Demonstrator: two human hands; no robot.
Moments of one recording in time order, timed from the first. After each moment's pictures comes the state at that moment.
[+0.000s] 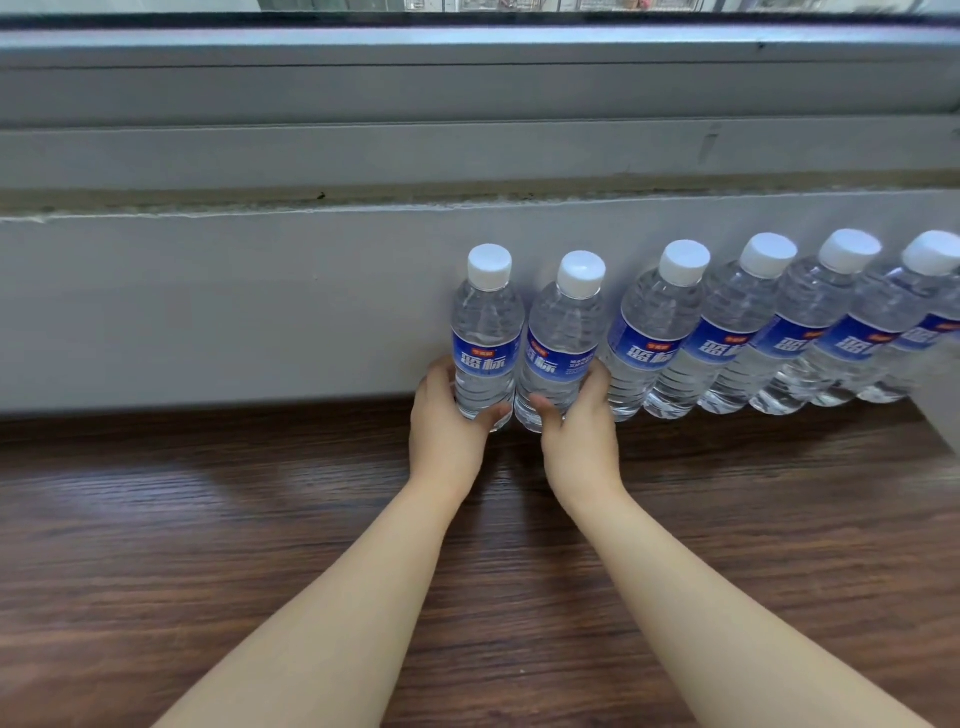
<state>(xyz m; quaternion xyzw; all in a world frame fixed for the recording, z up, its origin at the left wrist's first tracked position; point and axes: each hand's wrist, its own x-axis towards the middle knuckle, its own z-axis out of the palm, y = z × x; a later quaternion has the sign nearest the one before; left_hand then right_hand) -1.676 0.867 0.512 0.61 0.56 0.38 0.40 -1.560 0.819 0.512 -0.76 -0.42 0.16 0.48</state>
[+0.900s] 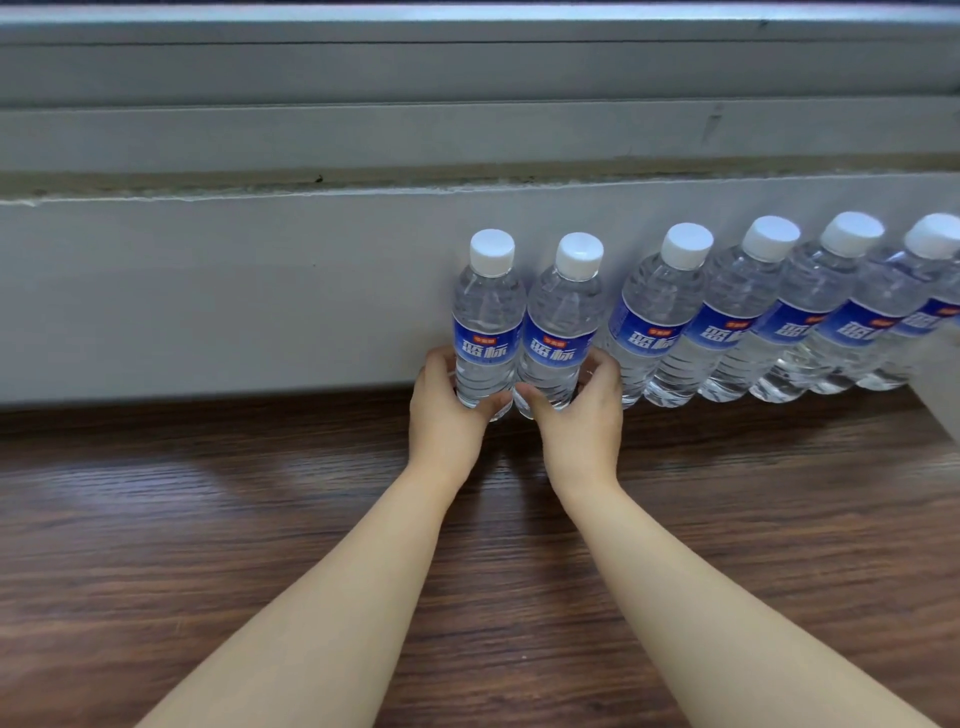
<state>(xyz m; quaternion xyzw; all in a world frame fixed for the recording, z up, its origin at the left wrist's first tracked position) -1.681 0.866 0.515 0.60 0.53 0.39 0.45 -1.565 0.819 0.508 -0.76 -0.35 0.15 0.52</state>
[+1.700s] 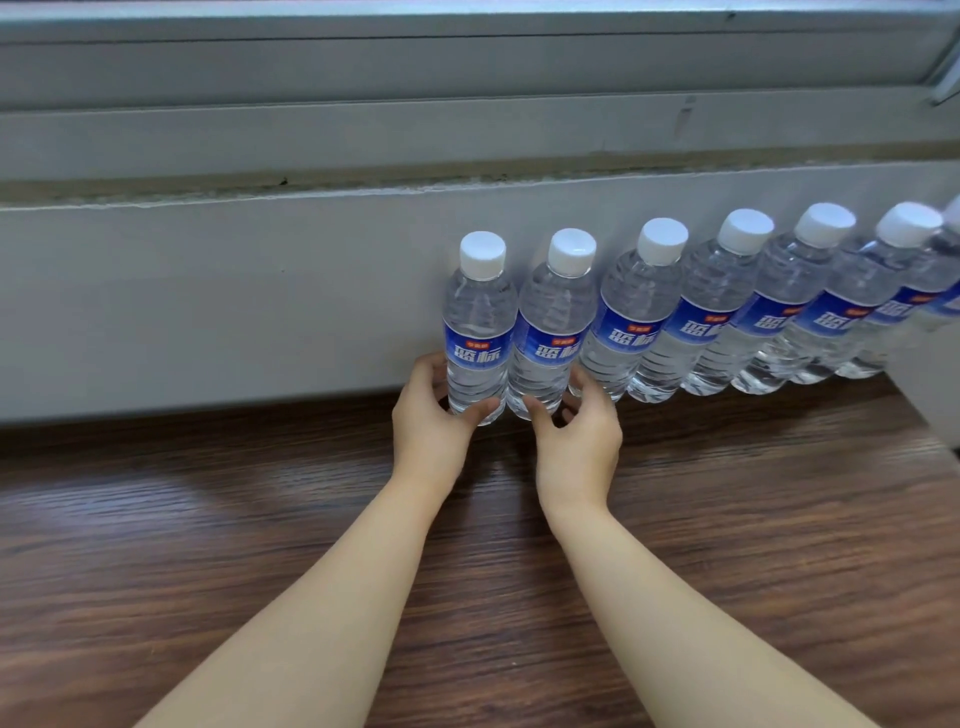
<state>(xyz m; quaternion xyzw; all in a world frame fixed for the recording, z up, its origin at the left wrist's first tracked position) -1.676 0.863 0.510 0.59 0.52 0.41 0.47 -1.567 0.806 0.496 -0.77 -0.30 0.13 0.55</state>
